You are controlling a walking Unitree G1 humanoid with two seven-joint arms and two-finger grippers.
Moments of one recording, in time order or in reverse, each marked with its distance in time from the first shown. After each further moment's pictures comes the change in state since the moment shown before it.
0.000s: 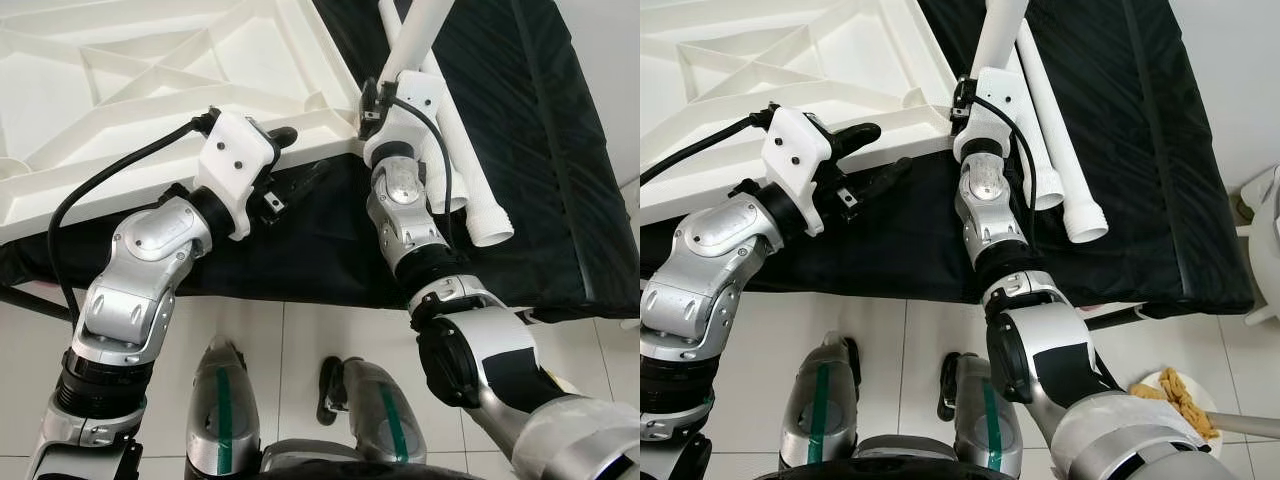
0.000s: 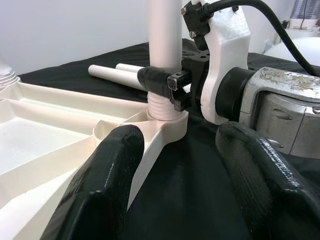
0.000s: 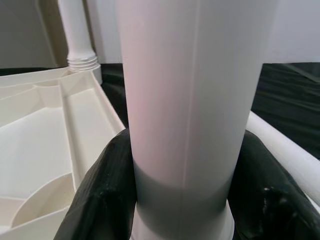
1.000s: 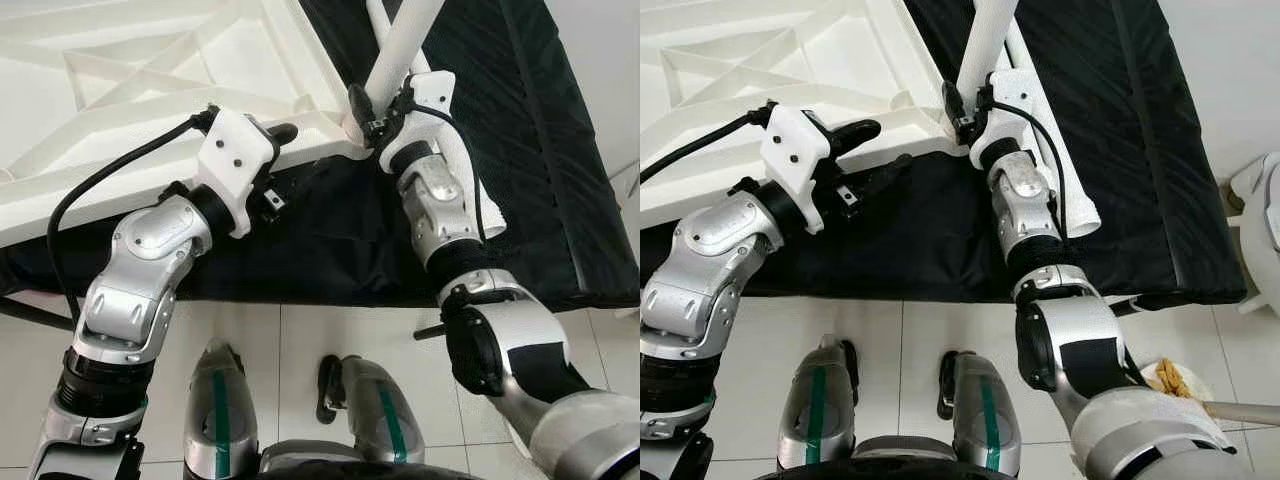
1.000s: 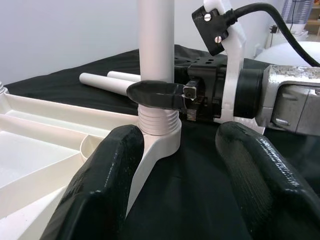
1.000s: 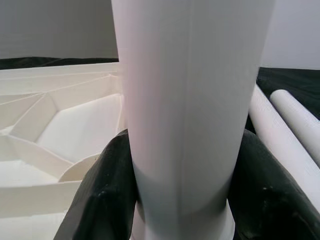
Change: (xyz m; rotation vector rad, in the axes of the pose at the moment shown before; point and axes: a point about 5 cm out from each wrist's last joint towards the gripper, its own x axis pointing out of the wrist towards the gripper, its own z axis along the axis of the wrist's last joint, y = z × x) left arm 0.001 0.001 0.001 0.003 -0.015 0.005; right arm 0.004 -0.014 -0.002 0.014 0.006 0.430
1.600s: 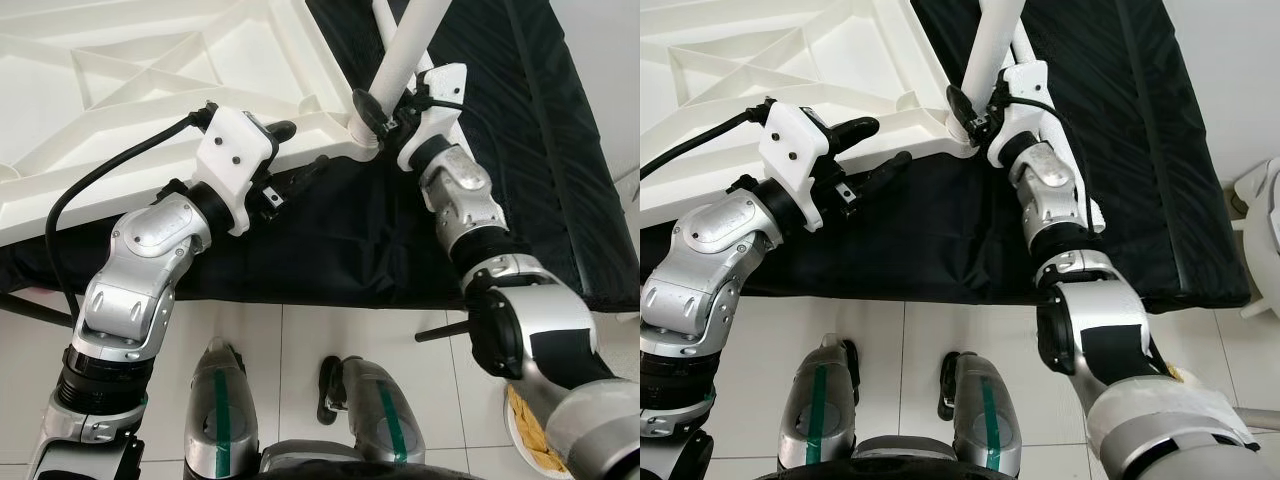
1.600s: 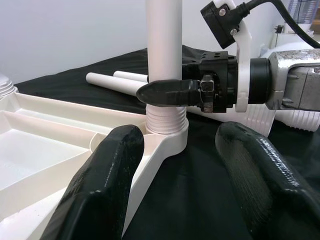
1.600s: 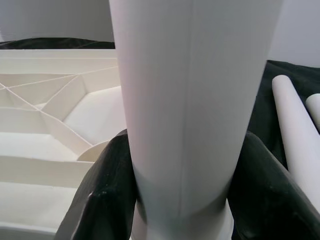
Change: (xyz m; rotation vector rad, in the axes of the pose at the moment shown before) left arm 0.001 0.002 0.001 0.005 -0.001 0.005; right arm 0.000 -0.023 0.004 -0.033 0.055 0.189
